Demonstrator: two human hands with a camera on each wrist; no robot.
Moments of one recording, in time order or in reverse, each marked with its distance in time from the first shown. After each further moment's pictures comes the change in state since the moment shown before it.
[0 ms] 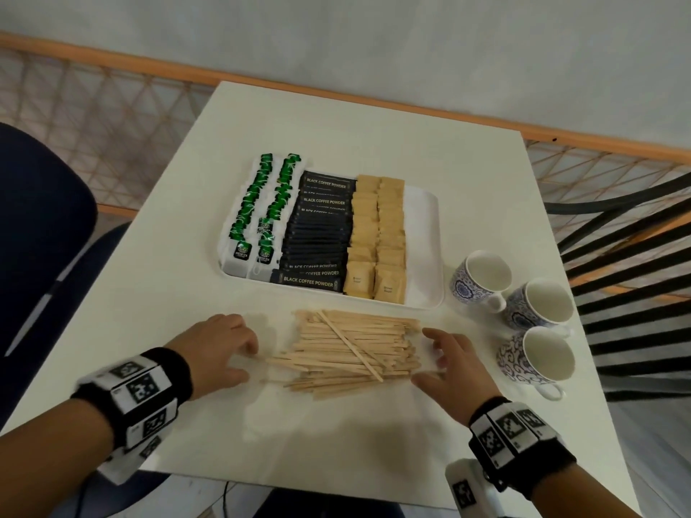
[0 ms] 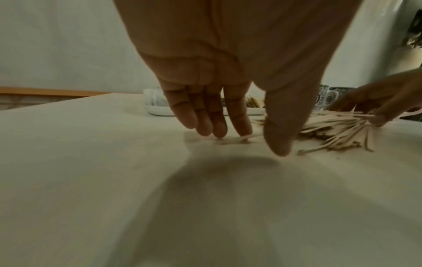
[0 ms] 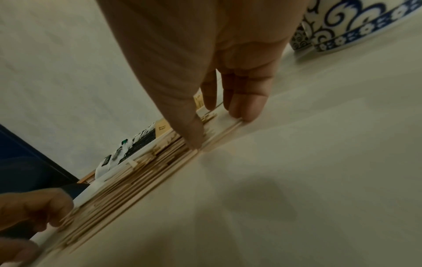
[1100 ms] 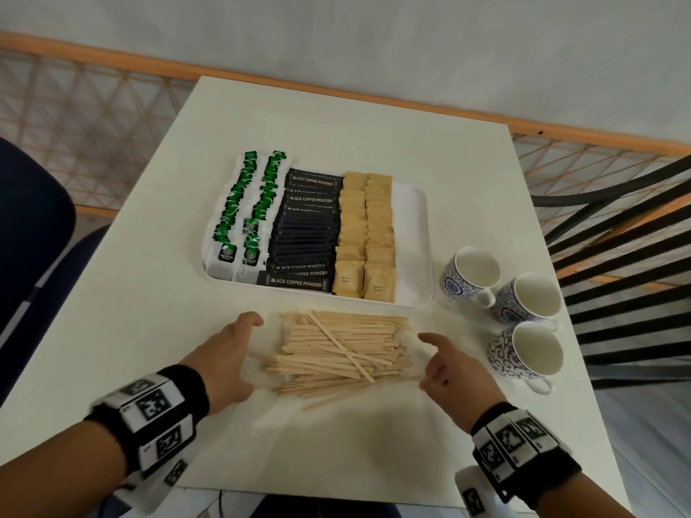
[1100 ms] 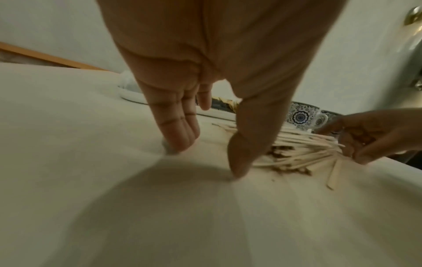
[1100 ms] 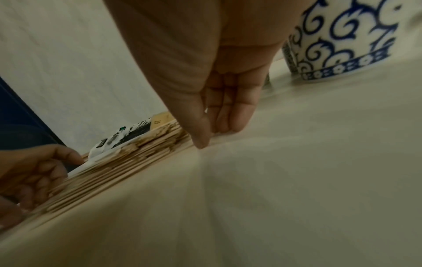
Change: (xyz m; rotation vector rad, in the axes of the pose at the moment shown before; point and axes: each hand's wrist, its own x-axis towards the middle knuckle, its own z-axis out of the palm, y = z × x) left_hand 0.006 0.035 0.007 -0.318 -0.011 -0.210; right_hand -0.008 0.010 -0.009 -0.080 -0.081 0.001
